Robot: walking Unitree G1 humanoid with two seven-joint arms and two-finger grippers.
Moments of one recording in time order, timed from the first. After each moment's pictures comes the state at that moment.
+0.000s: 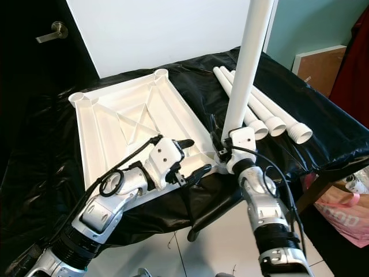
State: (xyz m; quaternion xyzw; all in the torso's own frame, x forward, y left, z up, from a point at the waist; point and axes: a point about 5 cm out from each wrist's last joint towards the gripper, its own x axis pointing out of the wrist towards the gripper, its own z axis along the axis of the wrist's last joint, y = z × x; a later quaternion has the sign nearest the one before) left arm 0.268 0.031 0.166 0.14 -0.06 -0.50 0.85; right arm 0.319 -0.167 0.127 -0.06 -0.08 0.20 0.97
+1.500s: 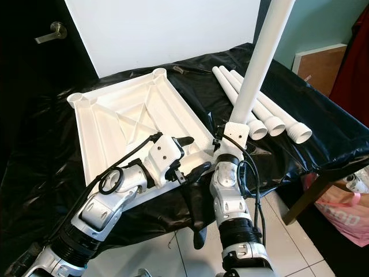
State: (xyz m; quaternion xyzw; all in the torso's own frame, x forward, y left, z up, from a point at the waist) left arm 0.270 0.031 0.170 0.15 -0.07 -0.50 0.85; right arm 0.325 -0.128 0.133 0.03 -0.06 -0.17 0.98
